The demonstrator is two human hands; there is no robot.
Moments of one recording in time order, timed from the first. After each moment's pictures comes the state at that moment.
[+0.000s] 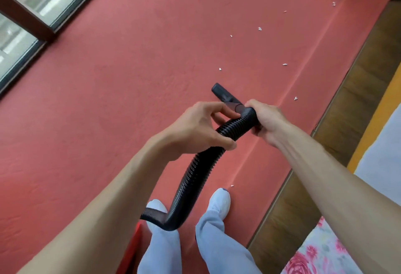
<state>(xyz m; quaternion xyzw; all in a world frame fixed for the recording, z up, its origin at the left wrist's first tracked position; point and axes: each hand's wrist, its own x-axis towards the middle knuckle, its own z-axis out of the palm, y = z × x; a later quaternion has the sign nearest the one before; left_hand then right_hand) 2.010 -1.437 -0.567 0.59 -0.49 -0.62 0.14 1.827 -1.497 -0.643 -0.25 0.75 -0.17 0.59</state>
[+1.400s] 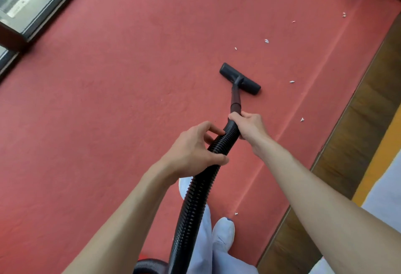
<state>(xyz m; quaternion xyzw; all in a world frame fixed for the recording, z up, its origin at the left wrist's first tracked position) 2.087 -1.572 -0.641 0.62 -0.45 -0.64 0.10 1.918 -1.634 -0.737 -0.34 0.78 -0.08 0.52</state>
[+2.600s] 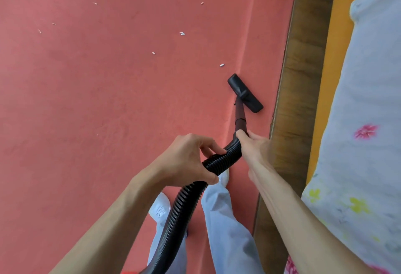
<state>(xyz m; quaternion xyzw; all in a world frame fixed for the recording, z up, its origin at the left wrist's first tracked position) 1.870 -1.660 -0.644 0.44 -0.62 -0.64 -0.05 1.696 -1.614 -0.694 -0.09 0.87 -0.25 0.40</state>
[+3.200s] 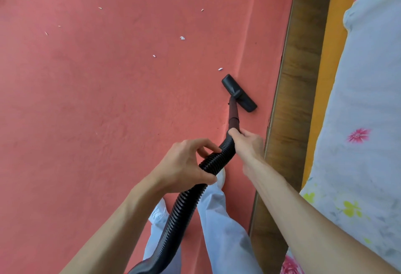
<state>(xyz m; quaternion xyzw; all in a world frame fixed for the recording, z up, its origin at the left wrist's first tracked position) 1.859 -1.629 -0.638 0.49 -0.61 -0.62 -0.02 1.684 -1.611 -0.701 -0.12 0.86 -0.23 0.44</state>
